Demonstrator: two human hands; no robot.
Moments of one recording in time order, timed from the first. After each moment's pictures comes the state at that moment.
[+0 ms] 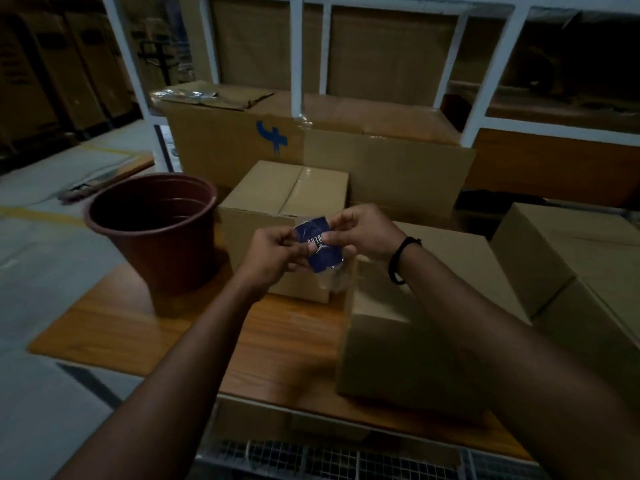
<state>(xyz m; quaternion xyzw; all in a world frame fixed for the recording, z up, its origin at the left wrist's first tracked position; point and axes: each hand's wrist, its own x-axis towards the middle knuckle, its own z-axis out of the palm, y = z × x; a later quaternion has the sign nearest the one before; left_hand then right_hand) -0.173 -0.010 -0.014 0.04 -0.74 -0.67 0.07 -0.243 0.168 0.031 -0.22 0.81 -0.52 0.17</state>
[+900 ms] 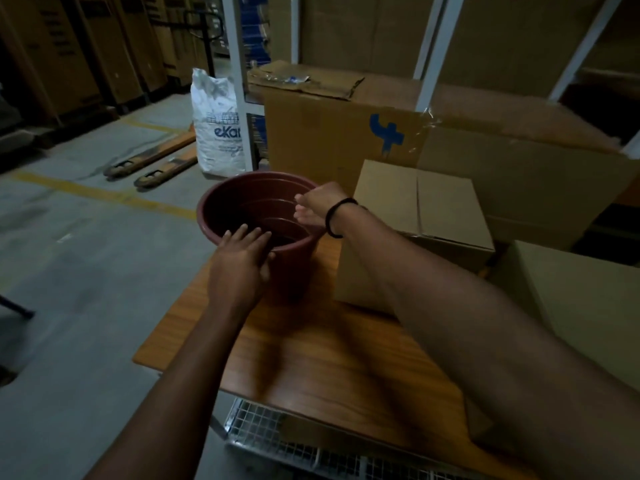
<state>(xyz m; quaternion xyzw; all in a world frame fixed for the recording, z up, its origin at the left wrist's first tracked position) -0.171 -0.297 -0.088 0.09 -0.95 -0.15 0.26 -0.311 -0.180 0.009 -0.01 0.74 -0.61 0.27</state>
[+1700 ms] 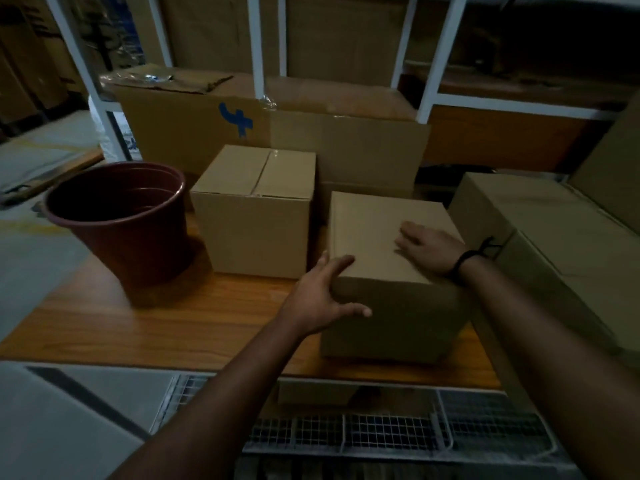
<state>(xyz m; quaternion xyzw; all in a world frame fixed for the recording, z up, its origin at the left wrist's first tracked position) -0.123 0.083 -0.076 -0.10 -0.90 -0.42 -0.01 -0.207 0.315 -0.006 -0.07 0.98 -0.19 0.08</state>
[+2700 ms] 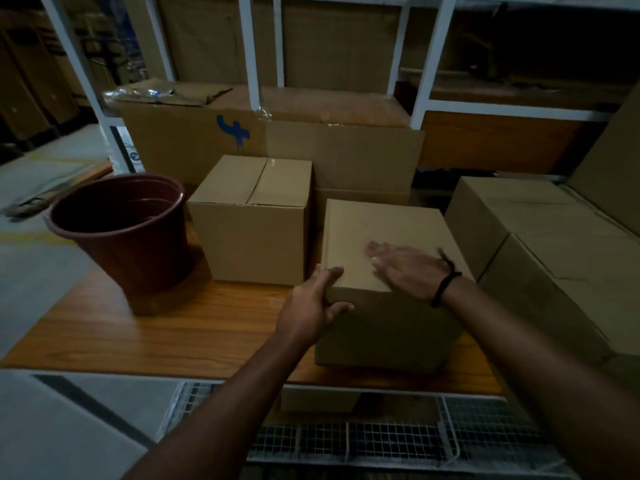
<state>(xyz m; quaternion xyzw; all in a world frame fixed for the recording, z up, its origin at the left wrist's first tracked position) -0.119 0.095 -0.086 -0.08 -0.90 -0.41 0.11 -0.188 0.302 -0.014 -0.23 0.97 -0.08 0.10</state>
